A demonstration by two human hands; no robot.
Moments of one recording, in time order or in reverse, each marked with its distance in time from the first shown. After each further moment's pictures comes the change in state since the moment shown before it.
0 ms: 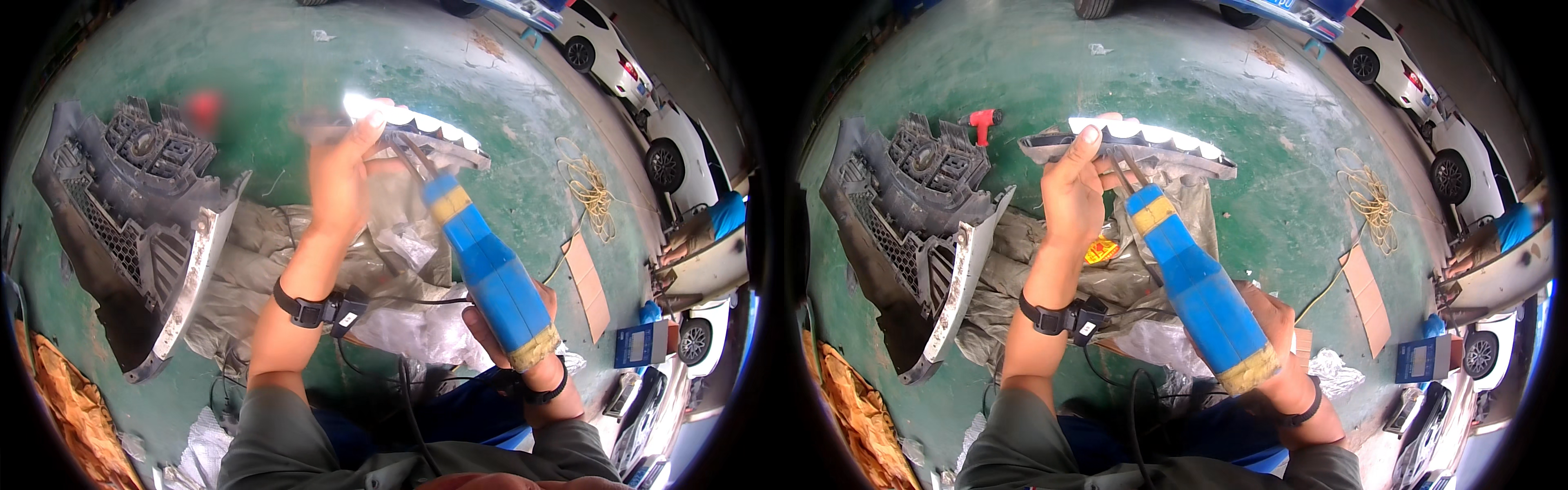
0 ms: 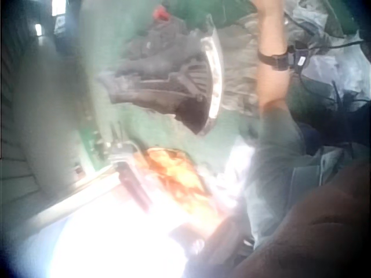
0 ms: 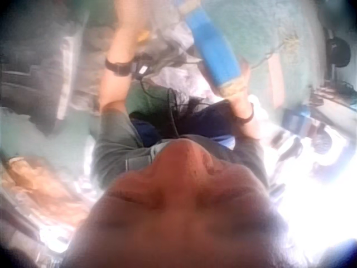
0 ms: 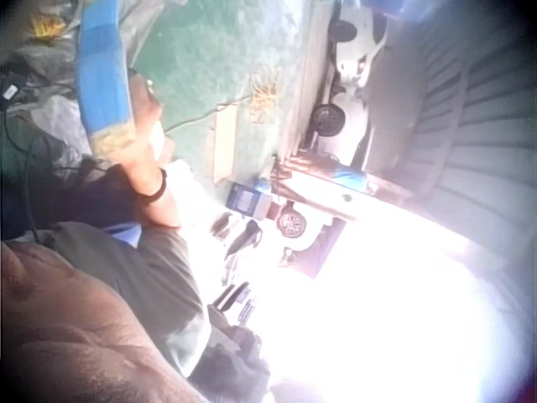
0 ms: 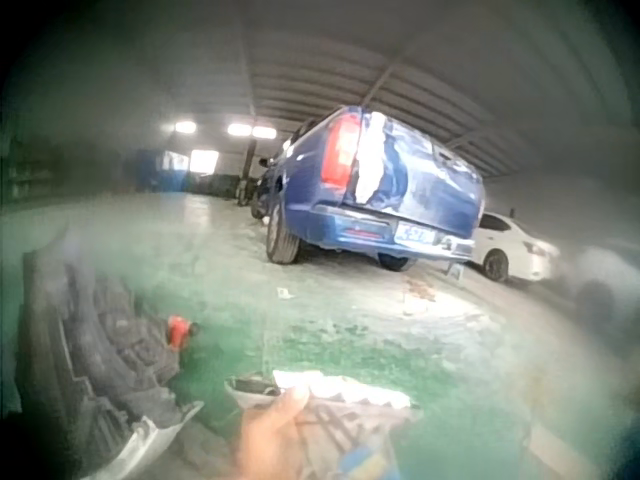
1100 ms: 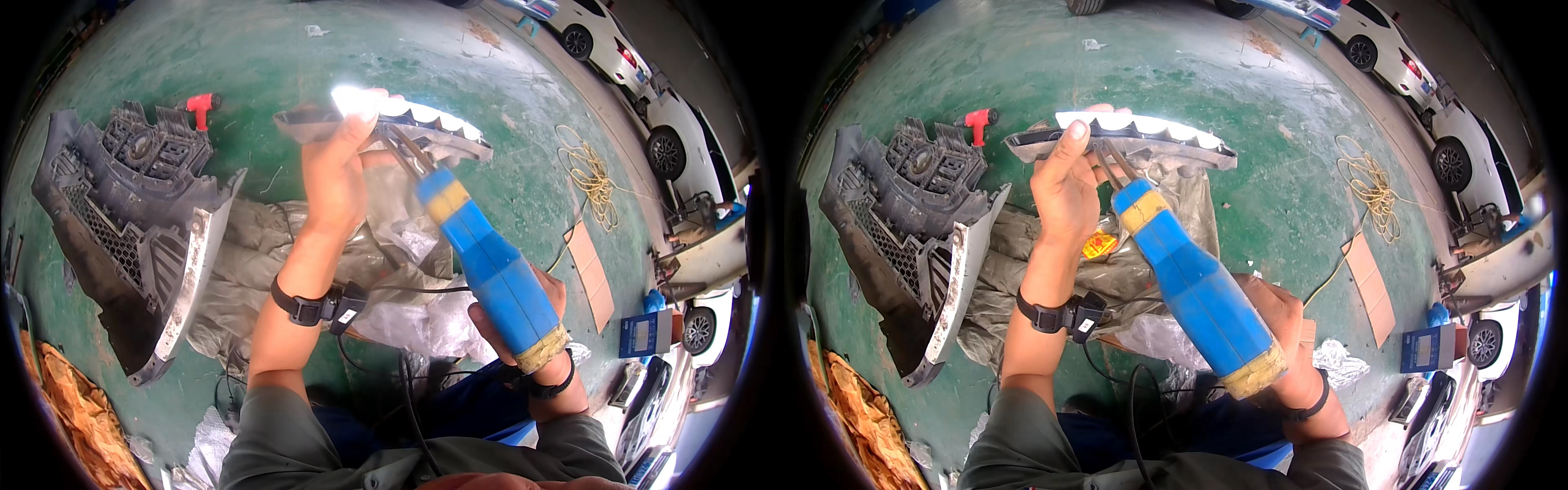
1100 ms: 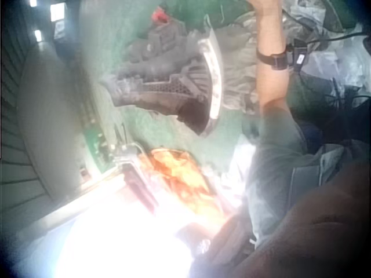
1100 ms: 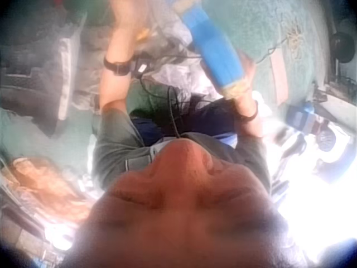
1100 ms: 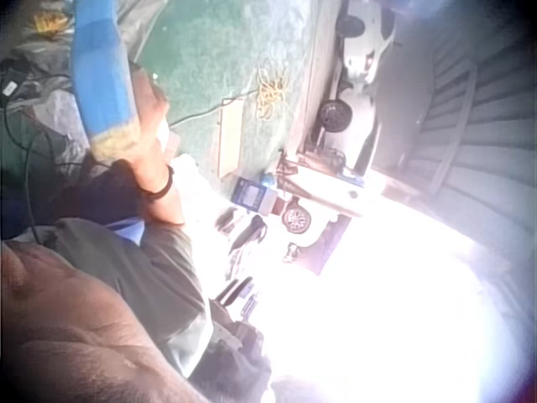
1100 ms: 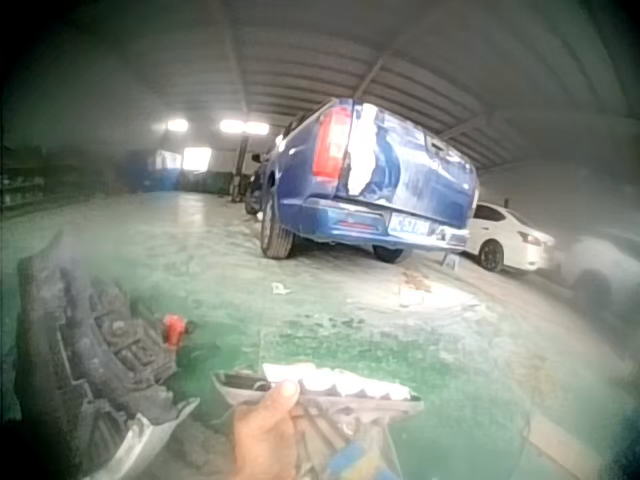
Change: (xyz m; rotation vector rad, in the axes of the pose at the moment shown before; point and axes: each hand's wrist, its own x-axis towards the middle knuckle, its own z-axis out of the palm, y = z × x) left_hand -0.003 0.000 0.003 0.007 -0.027 0.055; right_hand -0.005 0.005 -0.003 0.103 0.034 0.094
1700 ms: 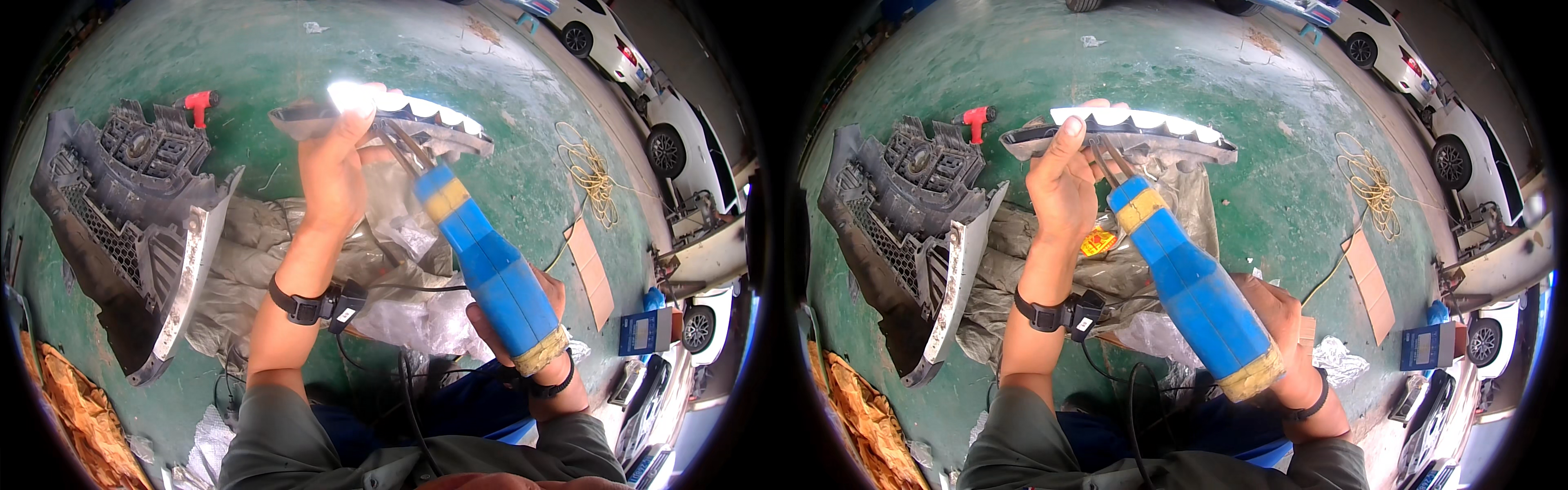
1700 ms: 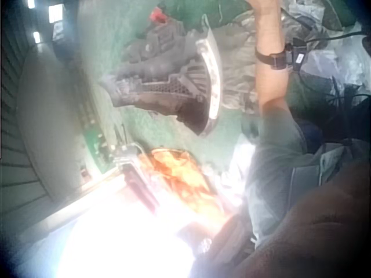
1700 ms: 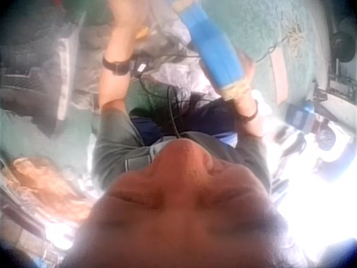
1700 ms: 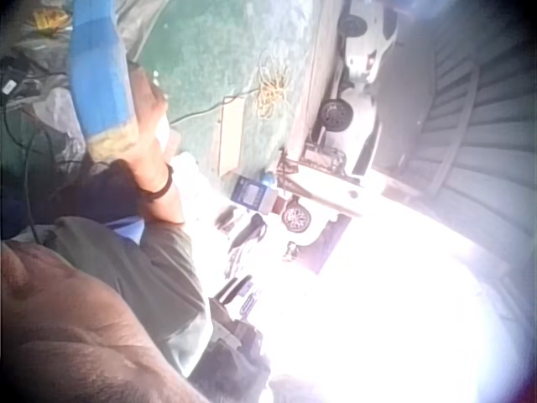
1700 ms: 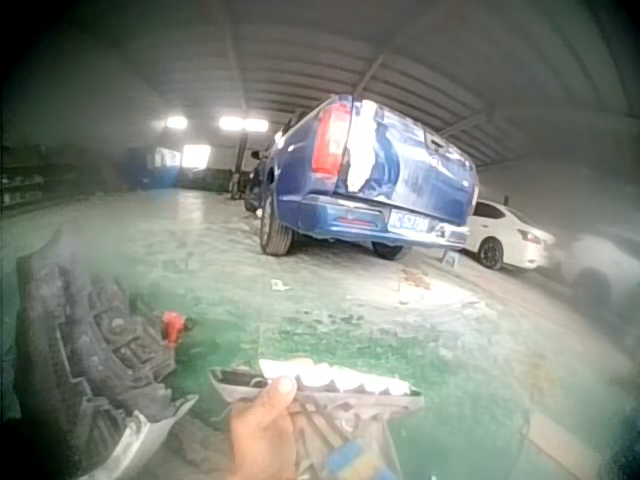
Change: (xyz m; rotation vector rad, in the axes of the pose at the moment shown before) left_hand 0.003 -0.005 -0.003 -0.114 -0.006 0.012; right_hand -0.002 0.001 0.002 0.010 0.000 -0.011
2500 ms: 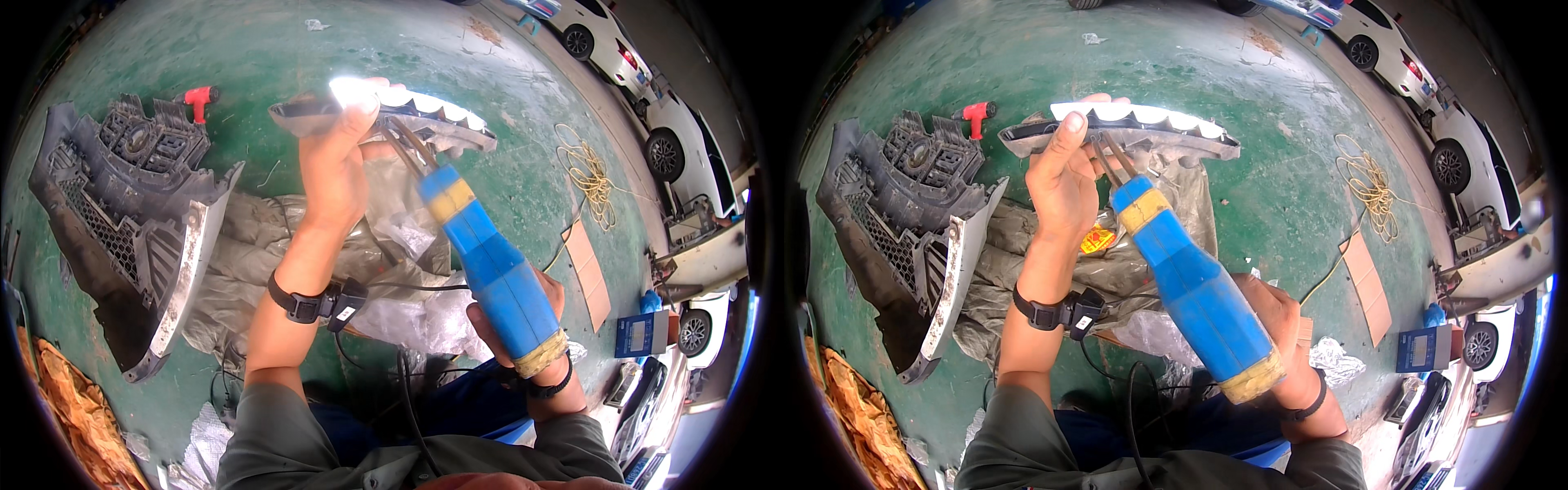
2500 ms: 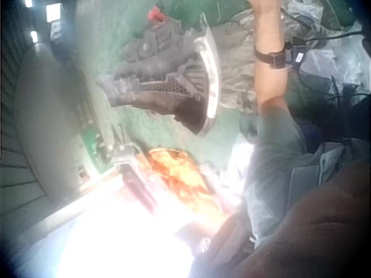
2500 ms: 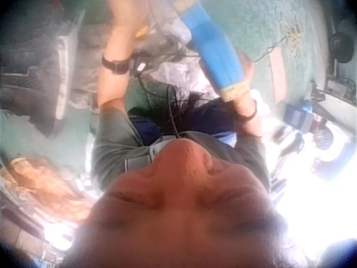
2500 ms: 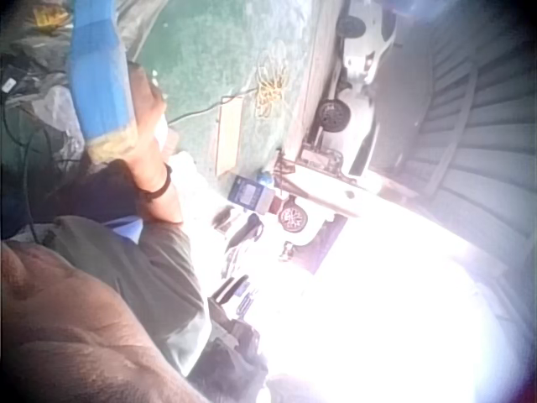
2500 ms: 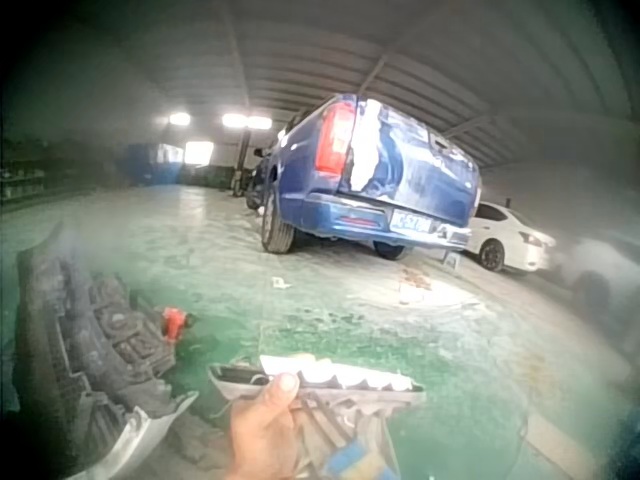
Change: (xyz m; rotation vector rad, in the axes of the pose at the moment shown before) left_hand -0.003 0.004 0.004 0.109 0.004 0.019; right_hand -0.001 -0.005 0.001 0.060 -0.015 0.092
